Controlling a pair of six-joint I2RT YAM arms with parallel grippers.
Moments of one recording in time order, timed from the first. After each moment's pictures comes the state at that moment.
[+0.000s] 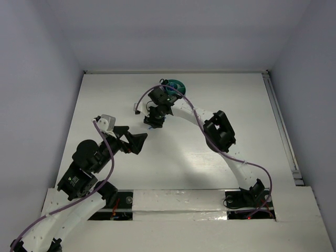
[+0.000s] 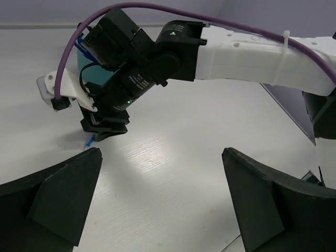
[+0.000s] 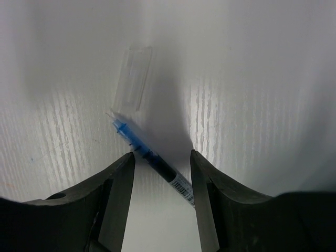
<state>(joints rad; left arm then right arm) -0.62 0.40 0.69 -0.36 -0.02 -0.35 0.78 2.46 2.16 -0.73 -0.34 -0.72</state>
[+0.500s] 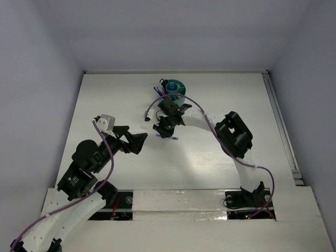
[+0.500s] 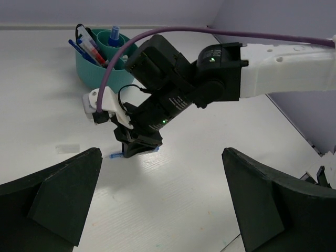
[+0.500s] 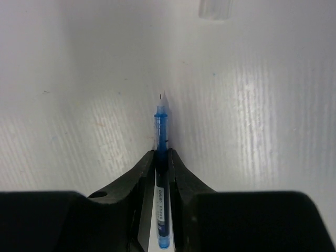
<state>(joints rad) -0.62 0.40 0.69 -0.35 -0.02 -0.36 0.78 2.19 1.69 -0.59 -0.38 -0.51</state>
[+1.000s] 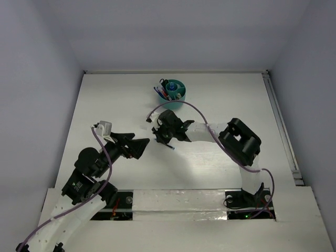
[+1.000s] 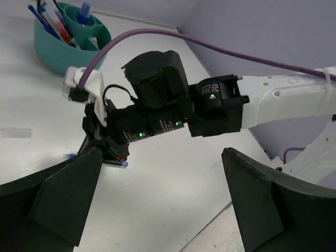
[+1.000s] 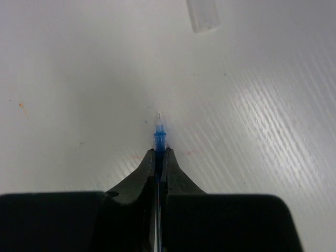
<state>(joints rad) -0.61 0.29 0.57 -0.29 0.04 -0.54 0.88 2.03 1.33 -0.12 -0.21 -0.10</state>
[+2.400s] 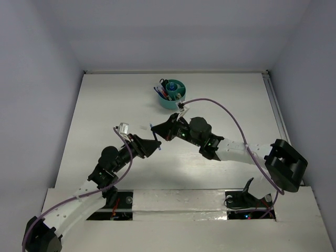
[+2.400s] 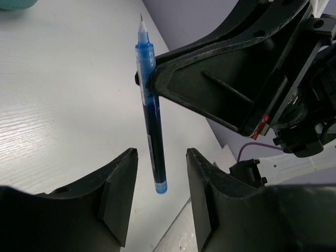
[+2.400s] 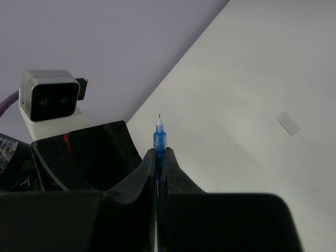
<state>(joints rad) -0.61 0.52 0.15 0.37 0.22 -0.88 0.95 1.48 0.82 0.67 -0.07 0.67</state>
